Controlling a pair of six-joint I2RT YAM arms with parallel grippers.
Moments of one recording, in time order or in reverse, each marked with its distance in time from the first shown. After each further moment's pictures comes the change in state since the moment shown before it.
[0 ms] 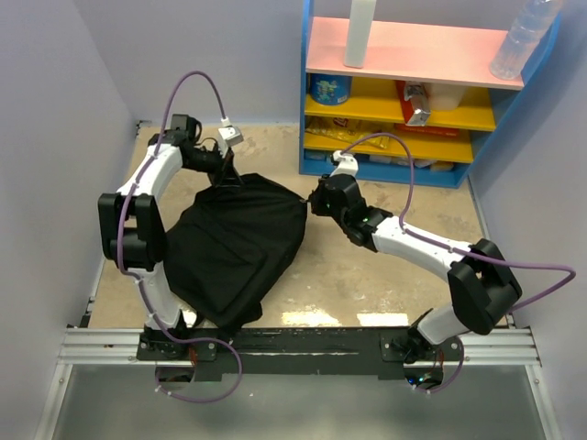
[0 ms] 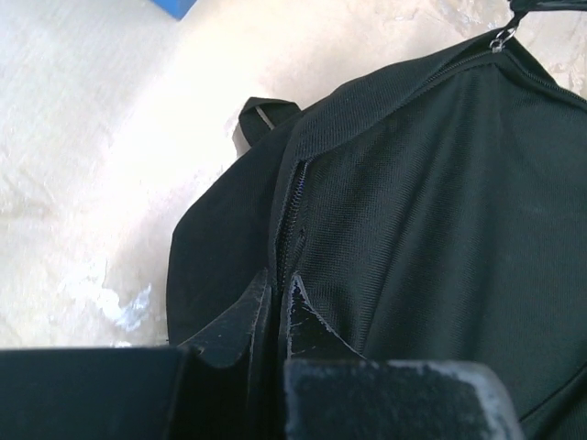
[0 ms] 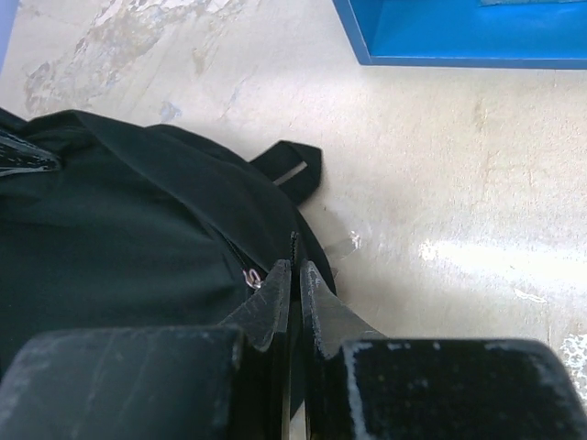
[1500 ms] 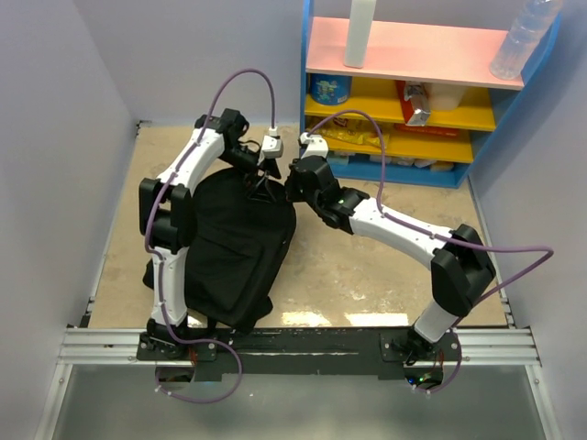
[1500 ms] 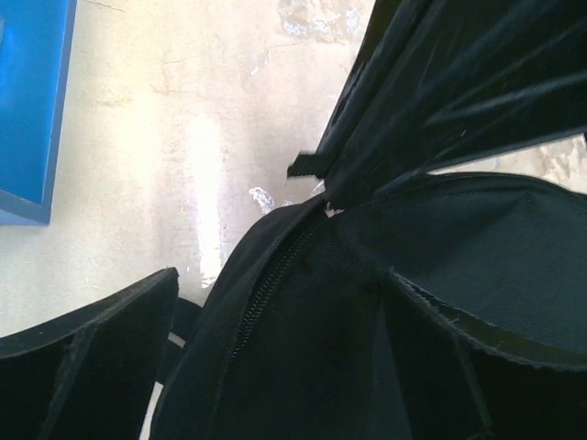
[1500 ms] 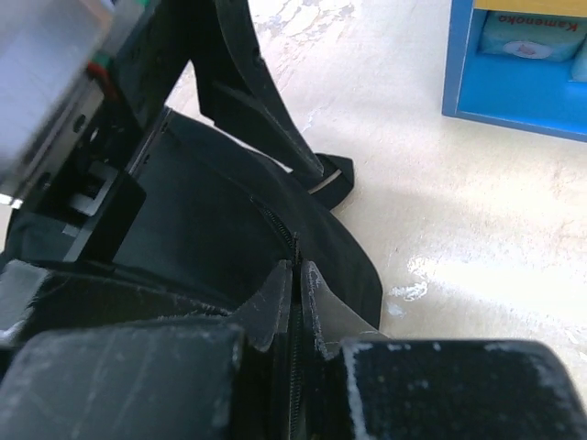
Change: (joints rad) left arm -0.217 0.260 0.412 -0.430 0.122 0.501; right arm 0.106 0.172 0.335 -0.150 0.022 -0.066
